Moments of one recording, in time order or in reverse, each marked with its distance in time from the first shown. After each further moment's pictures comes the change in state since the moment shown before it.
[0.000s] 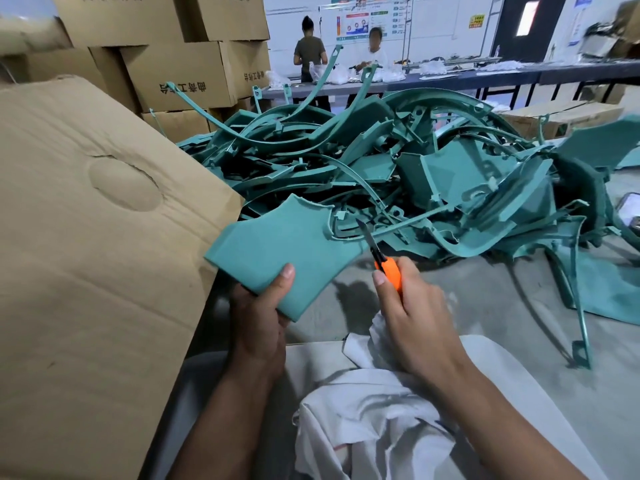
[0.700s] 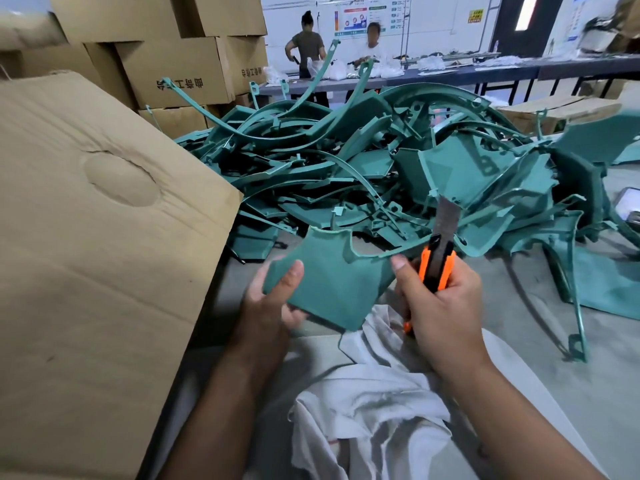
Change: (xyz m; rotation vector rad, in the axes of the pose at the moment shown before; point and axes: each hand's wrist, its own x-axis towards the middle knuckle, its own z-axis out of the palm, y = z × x) left_hand 0.000 0.005 -0.002 0.065 -0.109 -0.298; right_hand -0.001 -0.005 -0.014 0.508 0.289 0.105
